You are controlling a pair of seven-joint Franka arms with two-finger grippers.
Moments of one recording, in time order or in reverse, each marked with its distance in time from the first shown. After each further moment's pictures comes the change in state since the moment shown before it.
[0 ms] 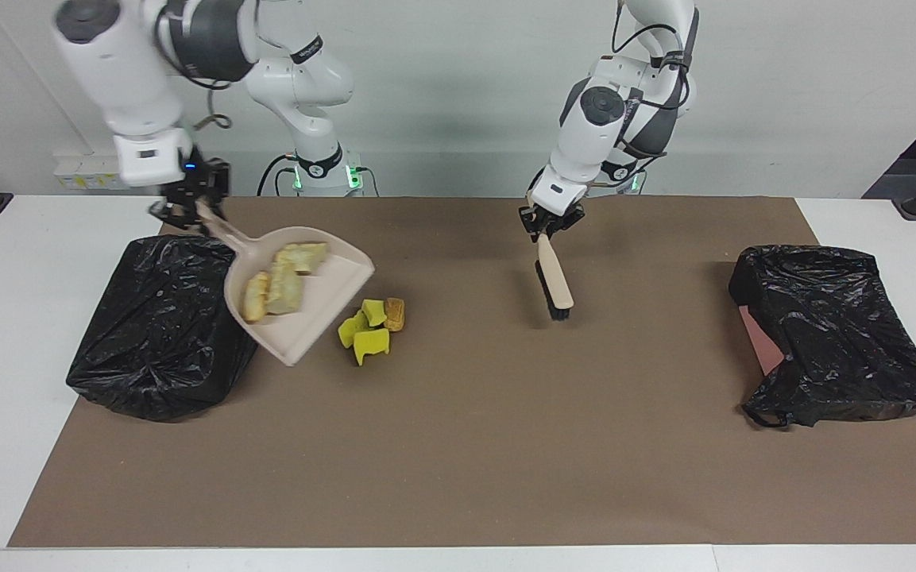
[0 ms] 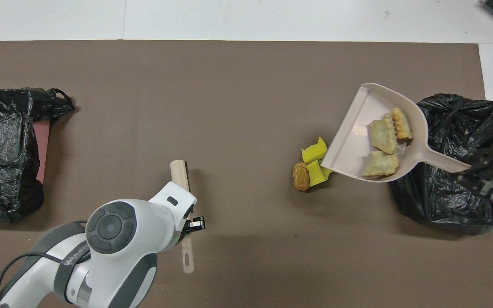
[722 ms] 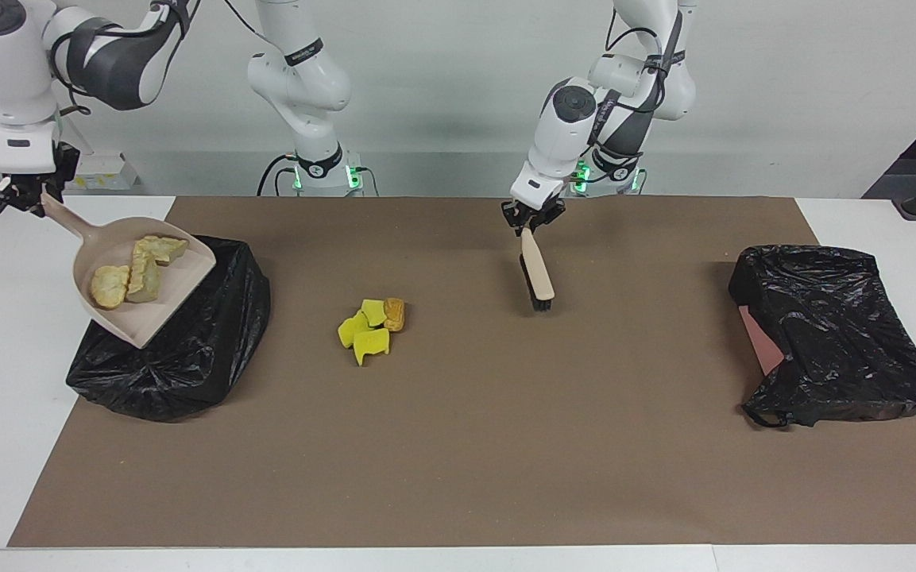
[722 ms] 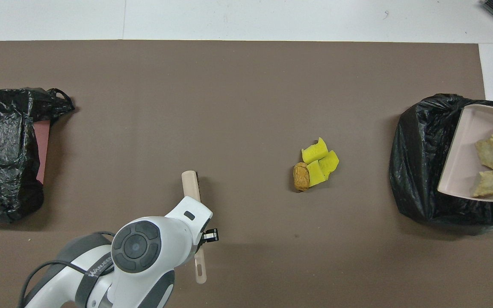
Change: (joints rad) left arm -0.097 0.000 -0.002 -0.075 0.000 0.075 -0.085; right arm -0.214 0.028 0.016 0.000 -0.472 0.184 -0.360
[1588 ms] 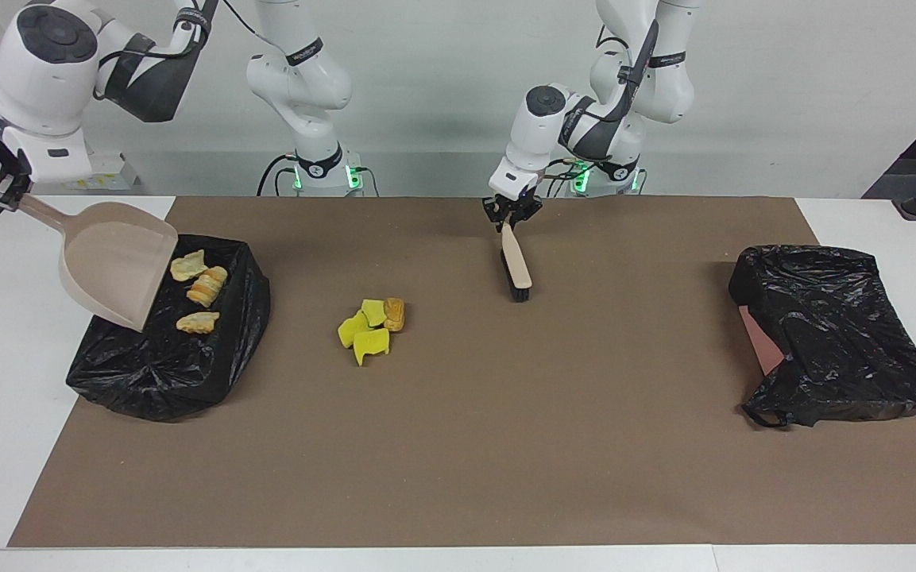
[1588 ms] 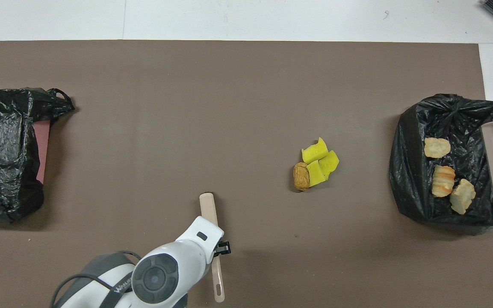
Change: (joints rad) left arm -0.064 -0.001 0.021 -0.064 0.022 0.151 -0.074; right arm 0.087 -0.036 0.015 0.042 -0.241 0.004 -0.132
